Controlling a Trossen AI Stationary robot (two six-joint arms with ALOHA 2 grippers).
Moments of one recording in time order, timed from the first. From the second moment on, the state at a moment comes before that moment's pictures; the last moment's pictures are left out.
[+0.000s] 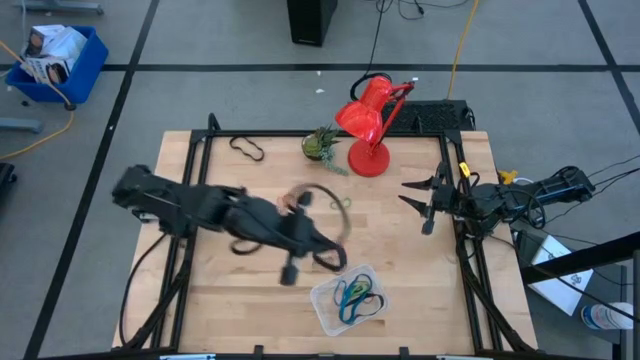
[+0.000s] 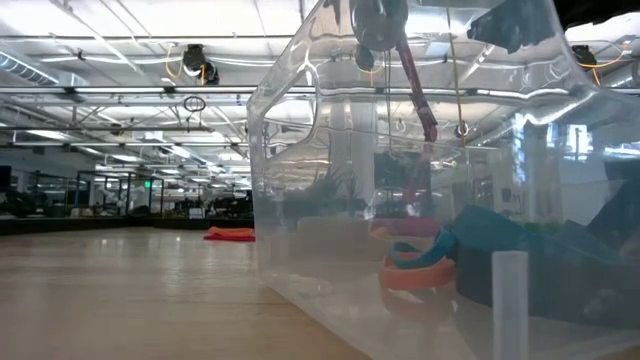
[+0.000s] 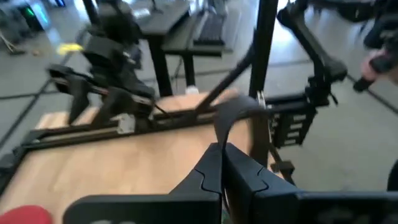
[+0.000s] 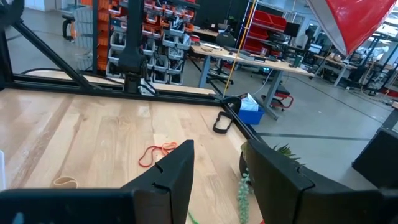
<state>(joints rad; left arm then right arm) -0.35 1.61 1.78 -0.52 -0.16 -0.03 0.27 0.49 0.47 -0.10 0.58 -0.14</state>
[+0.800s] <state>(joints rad) -0.34 2.18 1.94 -0.63 0.01 -0.44 0.27 0.49 0.47 -0.11 0.57 -0.08</state>
